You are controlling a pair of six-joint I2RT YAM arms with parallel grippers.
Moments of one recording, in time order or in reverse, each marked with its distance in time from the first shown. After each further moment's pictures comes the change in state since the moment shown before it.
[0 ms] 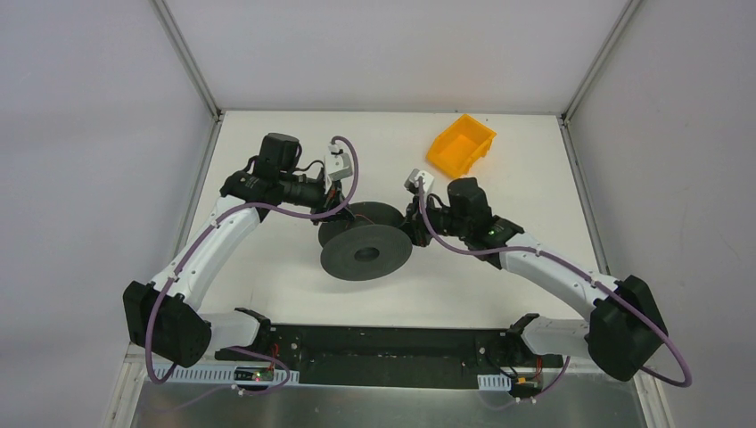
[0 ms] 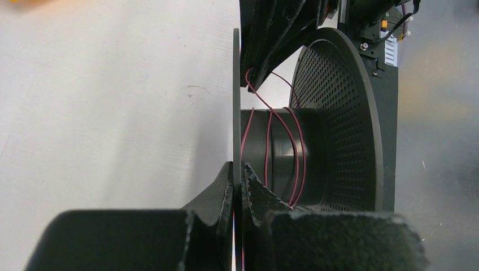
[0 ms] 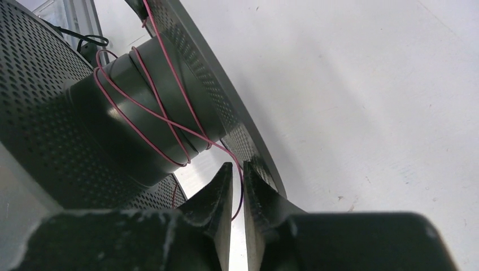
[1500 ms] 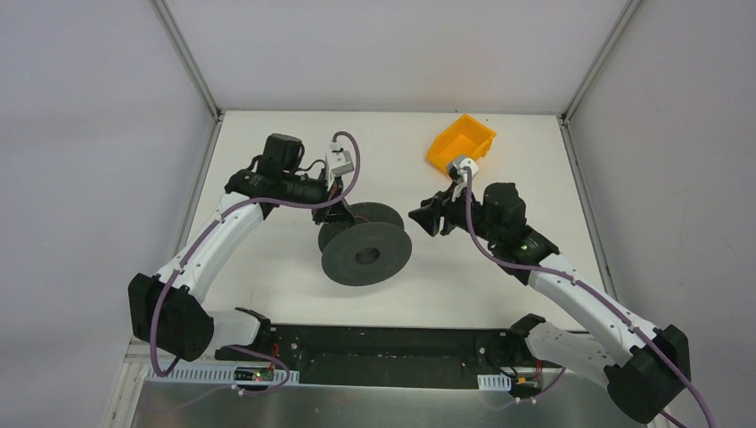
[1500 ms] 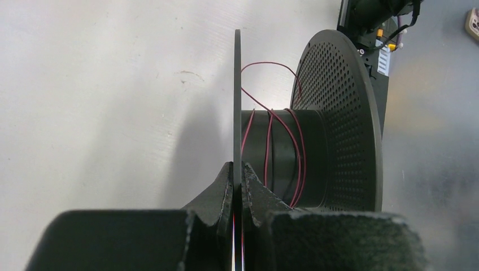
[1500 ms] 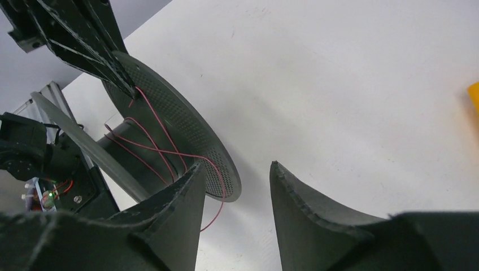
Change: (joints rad) left arm 0.007 0.022 -0.010 0.002 -0.009 -0.081; right arm -0.067 -0.254 -0.047 -0.003 0.210 0.132
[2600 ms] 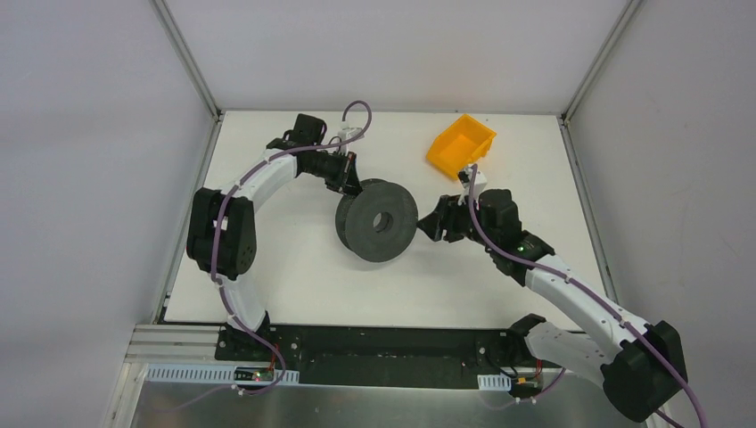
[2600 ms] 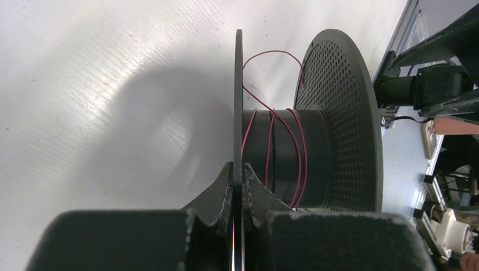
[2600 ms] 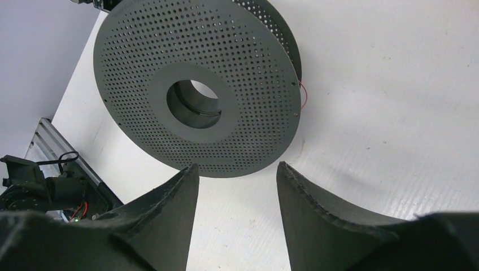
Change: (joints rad) left arm 0.059 0.532 0.243 0.119 -0.066 -0.349; right arm -0.043 0.008 -0.074 -0.100 0.130 0.270
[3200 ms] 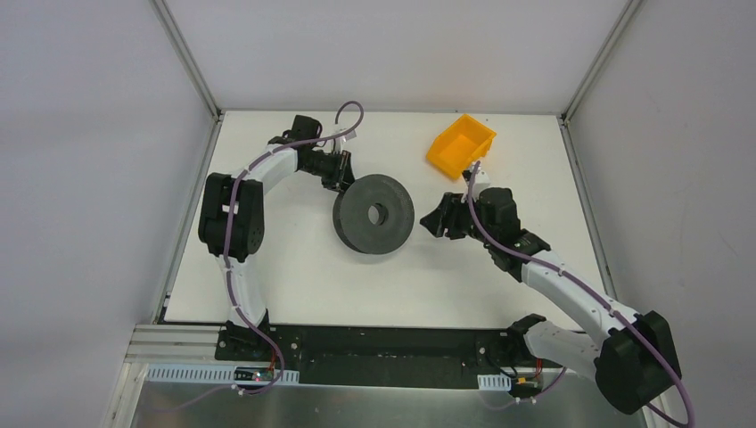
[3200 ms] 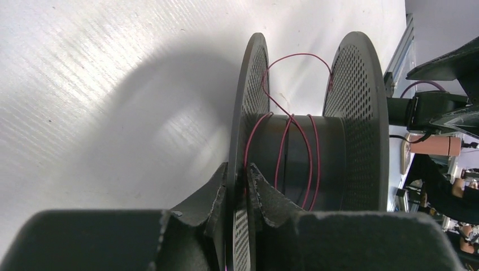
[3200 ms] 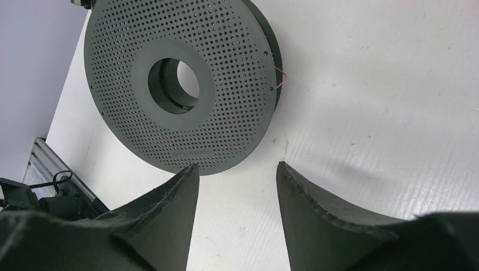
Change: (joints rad) left arm 0.066 0.162 0.070 0.005 0.030 -0.057; right arm -0.058 0.050 -0.038 0.050 -0.004 0.041
